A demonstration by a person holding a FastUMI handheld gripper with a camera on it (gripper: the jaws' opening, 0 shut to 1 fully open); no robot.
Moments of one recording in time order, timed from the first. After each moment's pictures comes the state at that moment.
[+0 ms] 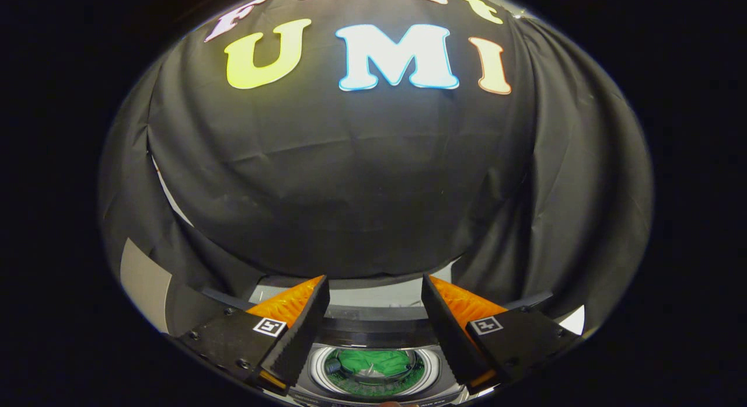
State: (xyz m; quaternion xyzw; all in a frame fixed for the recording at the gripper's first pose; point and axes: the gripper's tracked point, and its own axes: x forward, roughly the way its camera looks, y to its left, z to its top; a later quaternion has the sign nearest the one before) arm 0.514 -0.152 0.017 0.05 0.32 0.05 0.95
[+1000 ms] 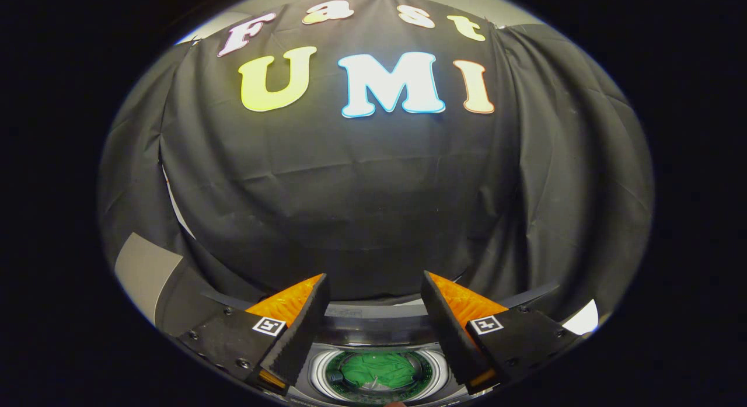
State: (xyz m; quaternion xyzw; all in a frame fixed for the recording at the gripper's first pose) arm 0.463 -0.154 0.017 0.05 0.21 0.03 0.98
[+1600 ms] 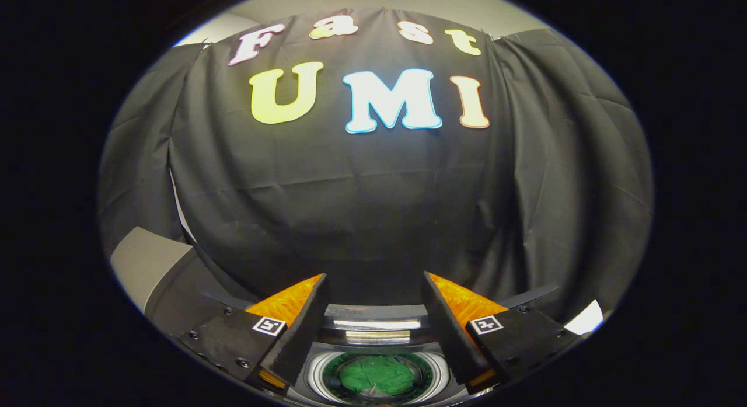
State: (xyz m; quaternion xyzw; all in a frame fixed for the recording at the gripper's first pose) arm 0.431 -0.155 0.014 0.05 0.14 0.03 0.99
